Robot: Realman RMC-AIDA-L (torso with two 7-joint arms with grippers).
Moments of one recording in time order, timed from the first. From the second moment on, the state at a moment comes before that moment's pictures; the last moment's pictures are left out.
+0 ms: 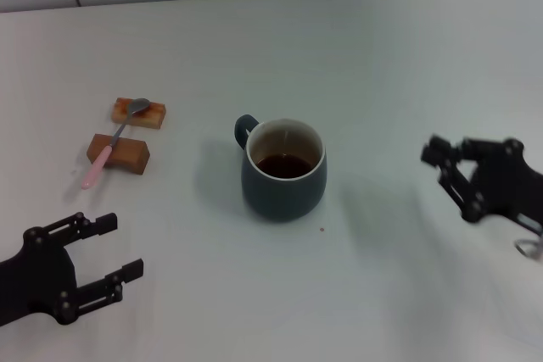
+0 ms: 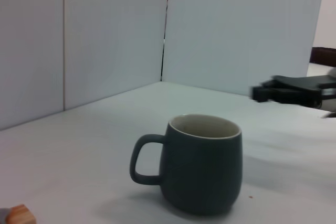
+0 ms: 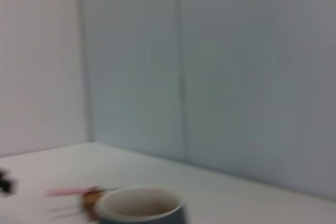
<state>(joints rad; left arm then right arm) -0.16 -2.07 0.69 0.61 1.89 1.68 -0.91 0.37 2.07 -0.12 -0.26 -2.13 -1.60 0.62</state>
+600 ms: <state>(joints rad) -0.17 -2.06 0.67 0.61 1.89 1.68 -0.92 0.24 2.09 -0.39 -0.52 -2.19 -1.74 0.67</state>
